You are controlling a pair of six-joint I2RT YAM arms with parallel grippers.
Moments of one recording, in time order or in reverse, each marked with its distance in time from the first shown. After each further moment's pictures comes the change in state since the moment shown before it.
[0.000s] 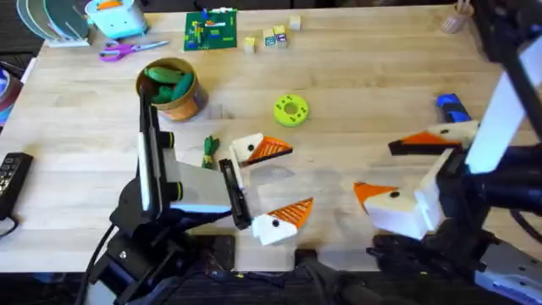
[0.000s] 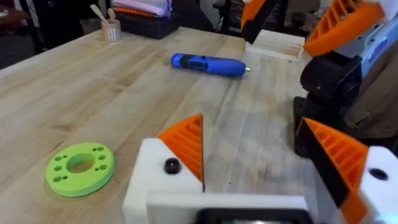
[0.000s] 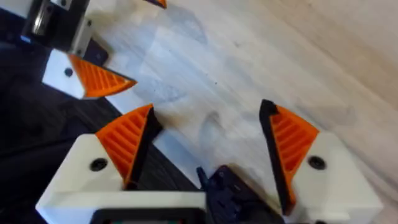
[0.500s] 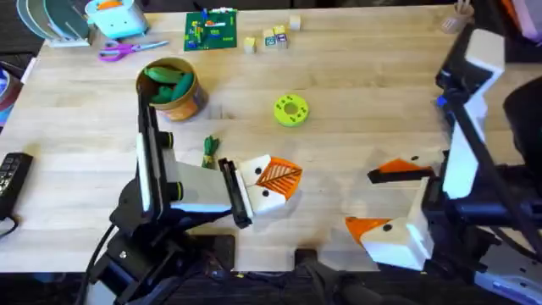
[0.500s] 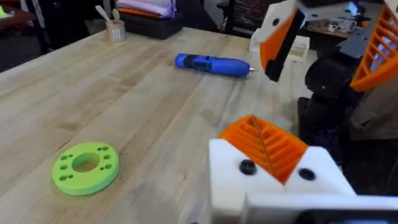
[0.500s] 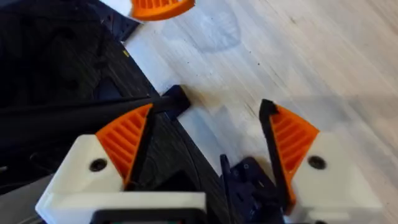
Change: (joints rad) left arm 0.000 0.000 0.000 0.000 -0.018 0.006; right arm 0.000 -0.036 -0.123 0.014 -0.211 -0.078
